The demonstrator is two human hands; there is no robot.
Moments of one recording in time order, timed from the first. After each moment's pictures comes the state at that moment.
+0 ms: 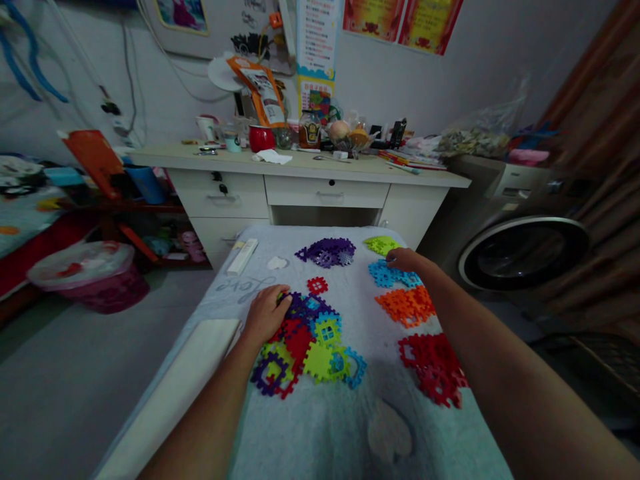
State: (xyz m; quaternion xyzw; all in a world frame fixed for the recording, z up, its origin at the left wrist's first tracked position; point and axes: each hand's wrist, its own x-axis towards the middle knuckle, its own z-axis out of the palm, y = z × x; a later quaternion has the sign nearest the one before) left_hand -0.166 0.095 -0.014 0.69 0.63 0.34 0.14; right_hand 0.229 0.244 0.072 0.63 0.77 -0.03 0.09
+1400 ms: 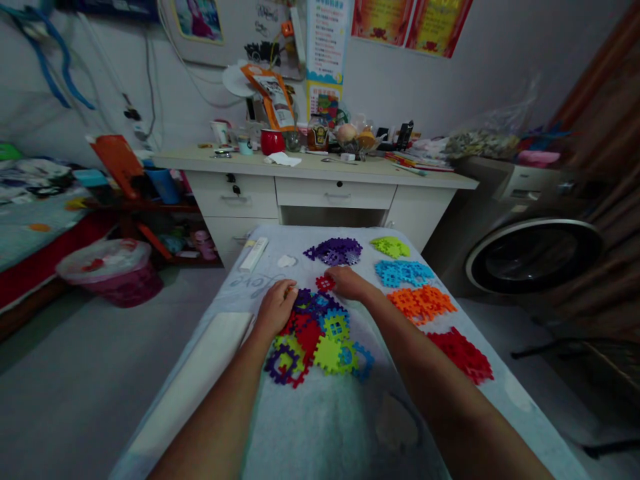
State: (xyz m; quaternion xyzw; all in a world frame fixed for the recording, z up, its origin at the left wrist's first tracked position) left_hand -0.167 0.094 -0.013 0.66 0.61 0.40 0.17; right_hand 0.053 0.166 0.046 0.43 0.89 -0.12 -0.04
